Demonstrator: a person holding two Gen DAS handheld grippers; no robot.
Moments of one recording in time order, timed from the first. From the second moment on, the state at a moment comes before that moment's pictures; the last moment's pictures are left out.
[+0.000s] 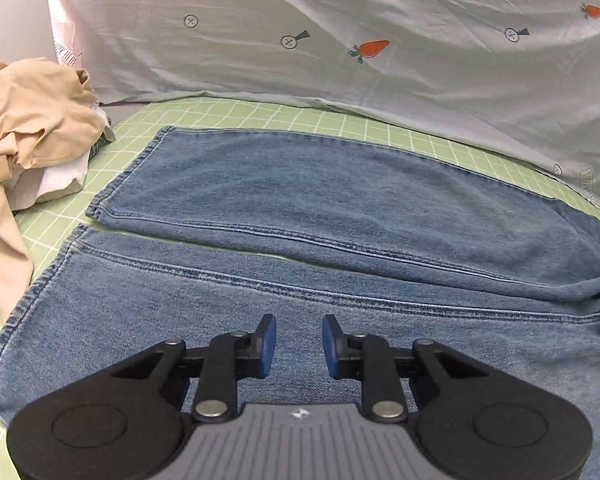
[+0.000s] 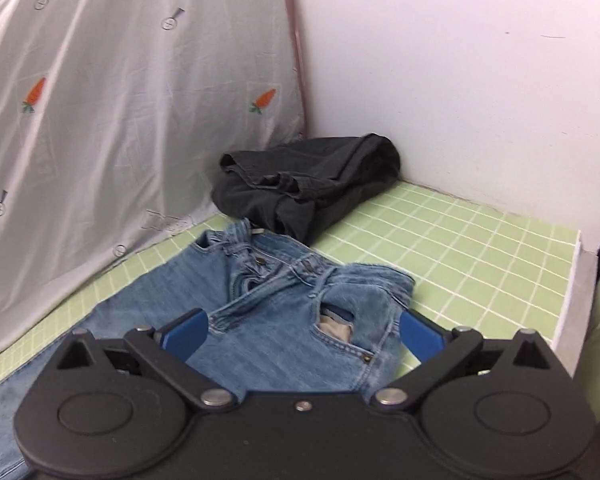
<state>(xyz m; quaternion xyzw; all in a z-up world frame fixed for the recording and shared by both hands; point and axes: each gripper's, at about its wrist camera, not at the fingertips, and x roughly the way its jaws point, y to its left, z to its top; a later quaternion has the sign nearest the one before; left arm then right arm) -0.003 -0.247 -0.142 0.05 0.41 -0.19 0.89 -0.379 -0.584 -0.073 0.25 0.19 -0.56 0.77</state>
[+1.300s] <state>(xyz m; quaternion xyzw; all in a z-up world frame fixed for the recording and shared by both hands) 0.008 -0.076 -0.162 -0.04 0.52 0.00 0.85 -0.345 -0.530 -0.188 0.28 0.36 -0.53 0.71</state>
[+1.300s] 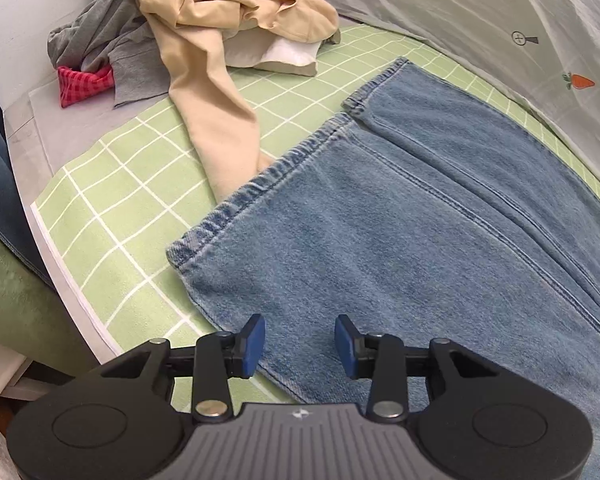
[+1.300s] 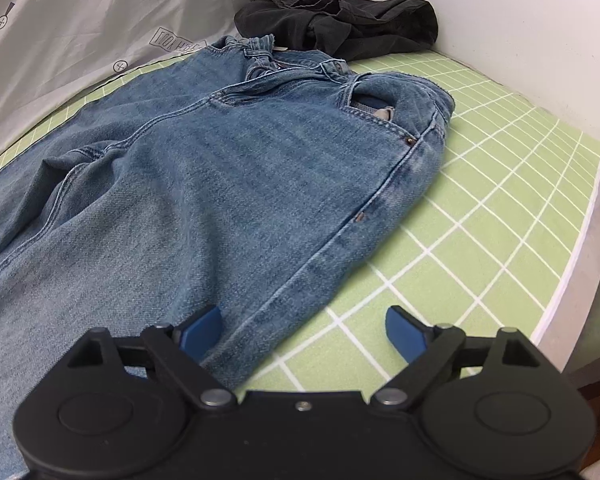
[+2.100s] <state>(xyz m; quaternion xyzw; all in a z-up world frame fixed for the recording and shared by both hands) 0.026 -0.088 -0.172 -0.02 0.52 0.01 0.86 -0.331 -0.552 -0.191 0.26 0.35 -0.51 0.74</state>
